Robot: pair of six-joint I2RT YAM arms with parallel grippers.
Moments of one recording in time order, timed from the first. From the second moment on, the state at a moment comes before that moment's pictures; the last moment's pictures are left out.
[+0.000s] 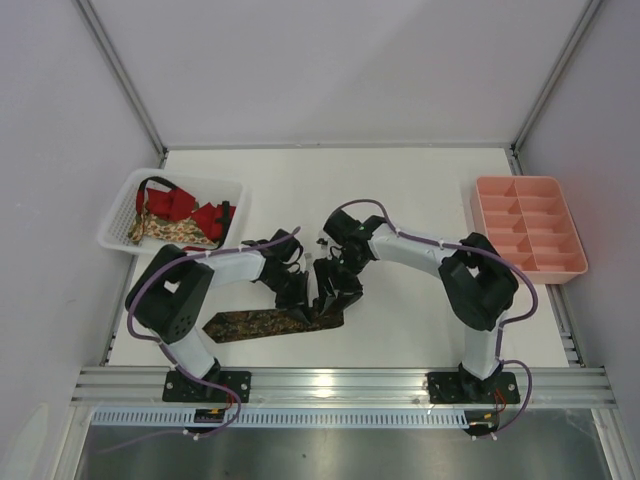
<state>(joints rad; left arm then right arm) -0.57 1.69 0.83 -0.52 0.56 -0.54 0.81 1.91 1.36 -0.80 -0.53 0.53</state>
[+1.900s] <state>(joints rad) -0.50 1.49 0.85 -0.55 0.60 -0.60 0.84 1.49 1.04 -0.36 -0.48 -0.07</state>
